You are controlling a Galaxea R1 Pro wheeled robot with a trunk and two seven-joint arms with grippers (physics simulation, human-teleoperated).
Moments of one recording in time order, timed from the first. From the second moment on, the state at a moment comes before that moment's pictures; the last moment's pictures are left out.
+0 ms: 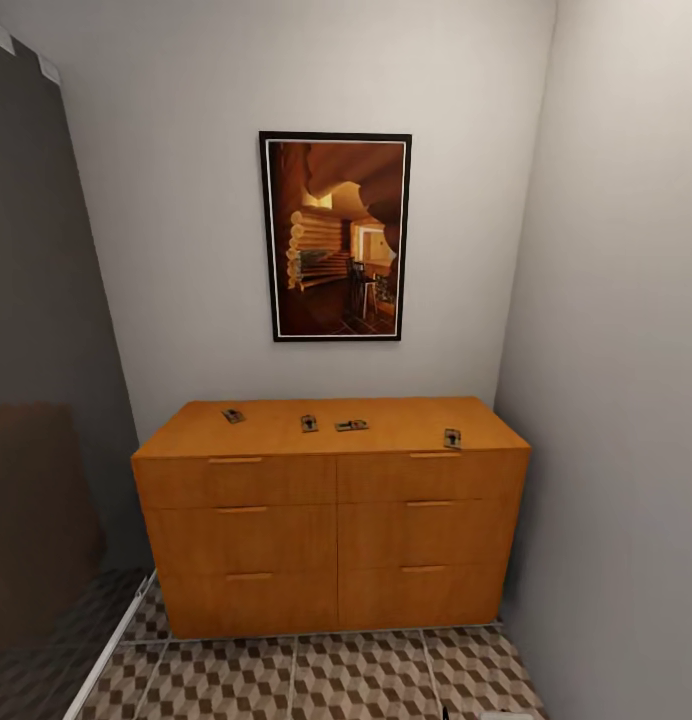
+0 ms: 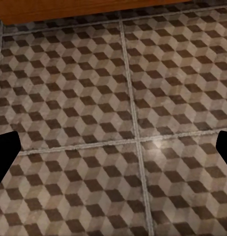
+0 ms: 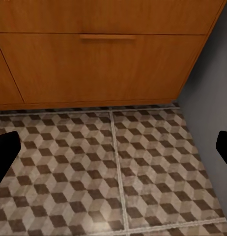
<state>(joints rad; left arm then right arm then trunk) 0.00 -0.02 -0.15 -0.51 0.02 -0.18 0.12 -0.07 0.04 0.11 -0.61 0.01 -0.34 -0.21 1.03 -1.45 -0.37</state>
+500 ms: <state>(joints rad) 0.00 -0.02 -0.15 -0.51 0.02 -0.17 0.12 -0.07 0.04 0.11 -0.61 0.01 -0.34 -0.21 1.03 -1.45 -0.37</state>
